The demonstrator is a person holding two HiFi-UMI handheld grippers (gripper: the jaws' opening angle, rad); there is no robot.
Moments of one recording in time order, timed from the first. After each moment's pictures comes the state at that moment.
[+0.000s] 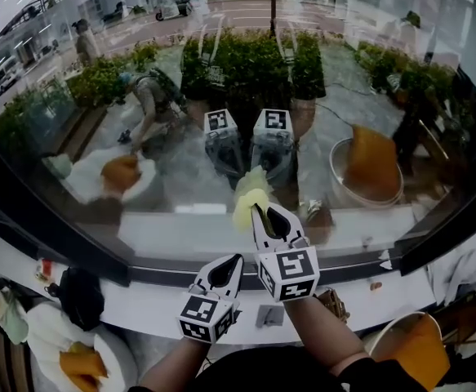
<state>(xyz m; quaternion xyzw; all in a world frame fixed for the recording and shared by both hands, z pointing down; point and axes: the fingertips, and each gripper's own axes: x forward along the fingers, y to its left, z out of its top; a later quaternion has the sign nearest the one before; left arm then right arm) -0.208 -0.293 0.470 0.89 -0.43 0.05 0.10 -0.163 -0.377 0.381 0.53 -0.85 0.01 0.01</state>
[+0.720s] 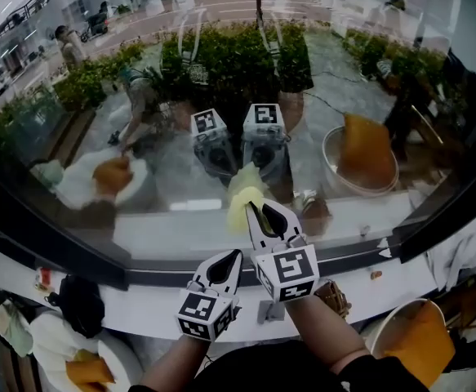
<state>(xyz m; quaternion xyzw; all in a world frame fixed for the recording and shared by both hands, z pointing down) -0.201 -0.303 0.478 0.91 -0.41 0.06 0.10 -0.161 -0.377 0.385 0.54 -0.84 -0.01 0.01</state>
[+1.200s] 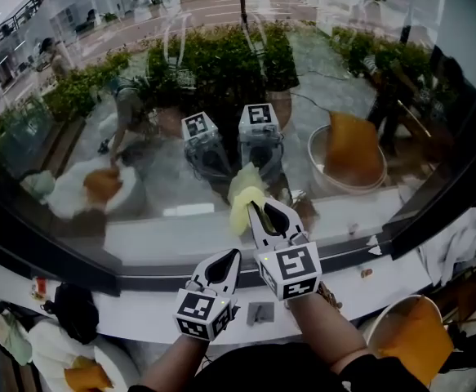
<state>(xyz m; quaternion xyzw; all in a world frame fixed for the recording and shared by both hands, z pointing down) -0.142 -0.298 0.471 0.91 -0.39 0.06 0.09 -0.090 -0.370 0.382 0.55 -0.83 -0.02 0.02</state>
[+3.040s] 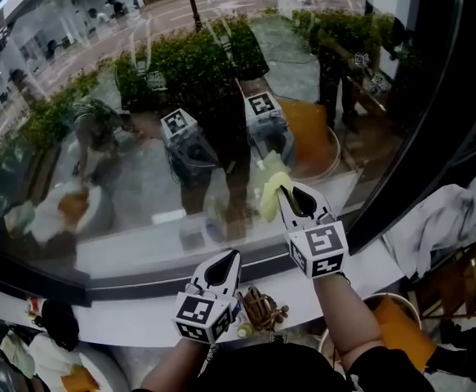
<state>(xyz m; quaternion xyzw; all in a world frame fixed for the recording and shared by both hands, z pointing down) 0.210 -0.254 0.457 0.93 -0.34 0.09 0.08 0.347 -0.341 0.387 0.62 -0.79 -0.01 0.04</state>
